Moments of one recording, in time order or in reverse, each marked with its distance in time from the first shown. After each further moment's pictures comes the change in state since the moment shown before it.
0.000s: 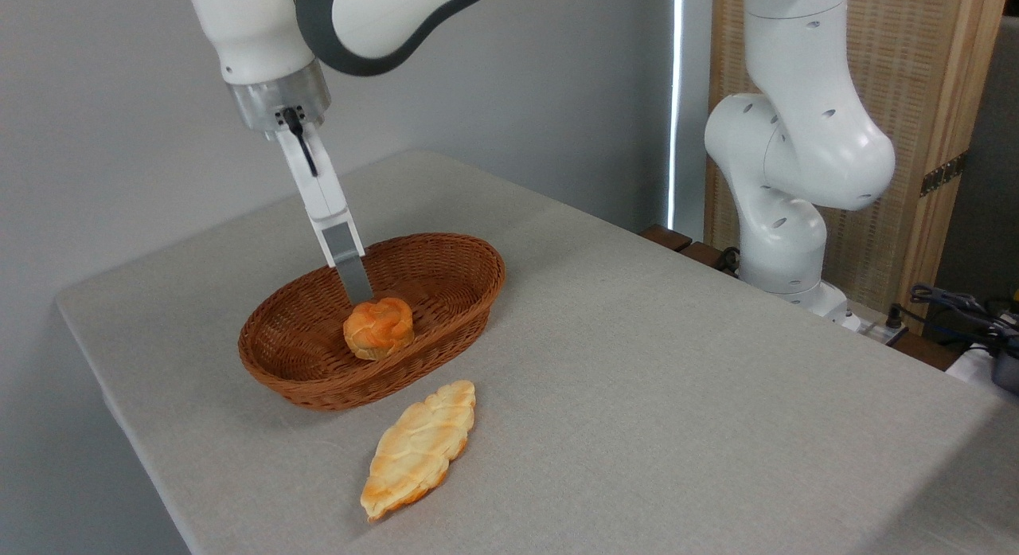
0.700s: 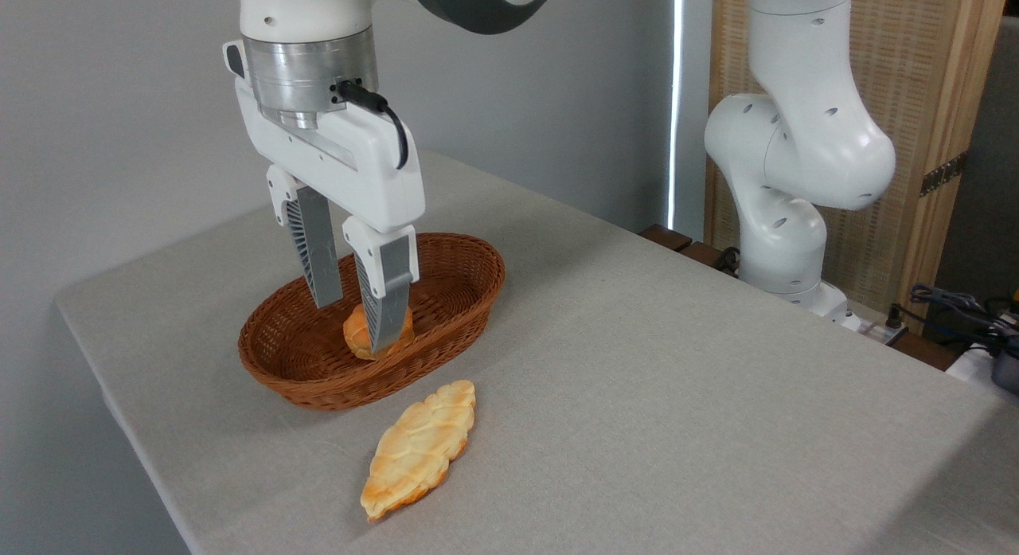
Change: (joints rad) arm 0.009 -0.042 0.336 0.113 -0.059 0.010 0.002
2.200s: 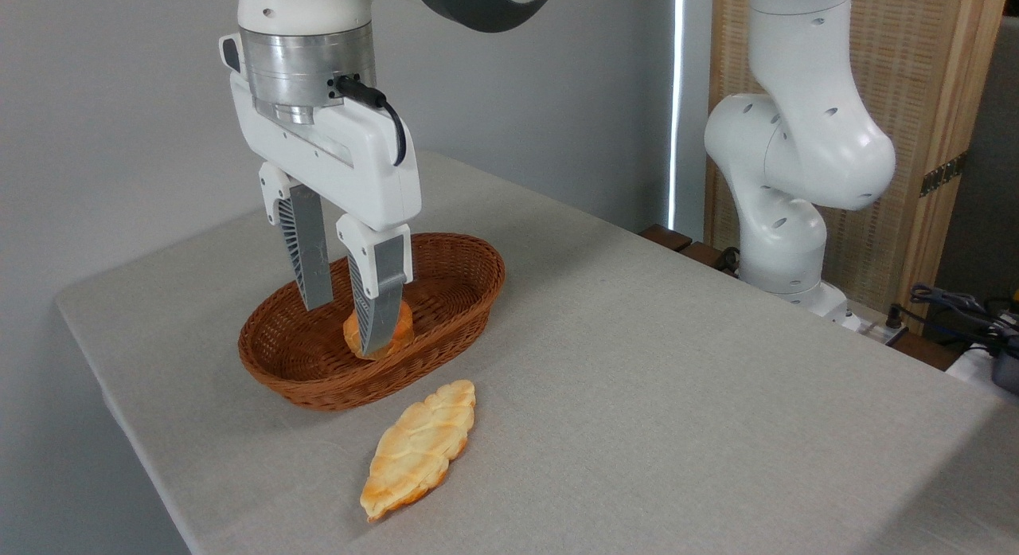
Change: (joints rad) arm 0.000 -0.001 0.012 0.001 0.000 0.037 -0.001
